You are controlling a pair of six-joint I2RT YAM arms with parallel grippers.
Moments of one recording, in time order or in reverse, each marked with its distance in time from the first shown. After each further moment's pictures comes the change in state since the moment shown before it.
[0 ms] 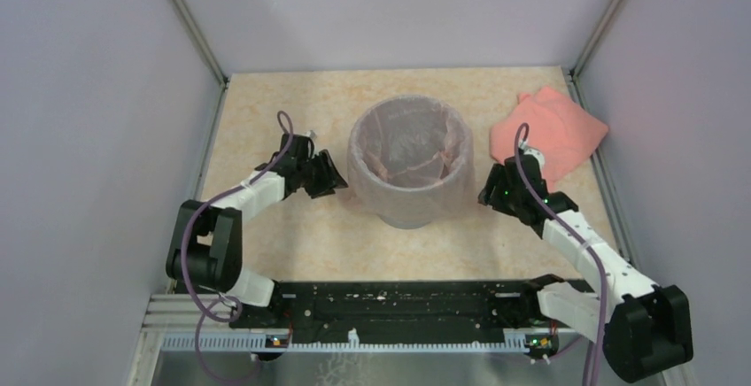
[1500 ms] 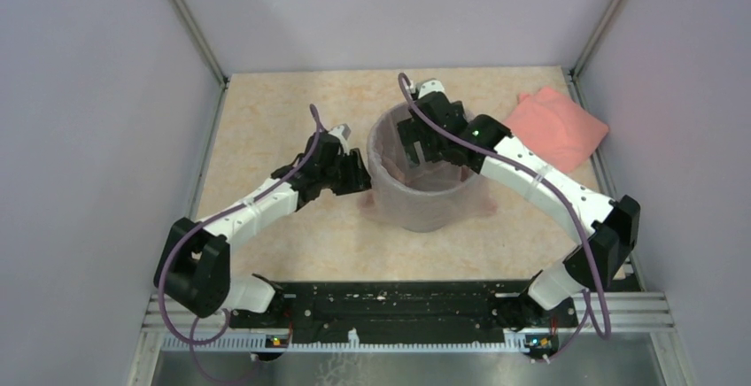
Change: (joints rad) left arm -0.281 -0.132 0.069 -0.013 -0.090 -0.006; right arm 0.505 0.517 0.975 -0.421 0.296 -0.341
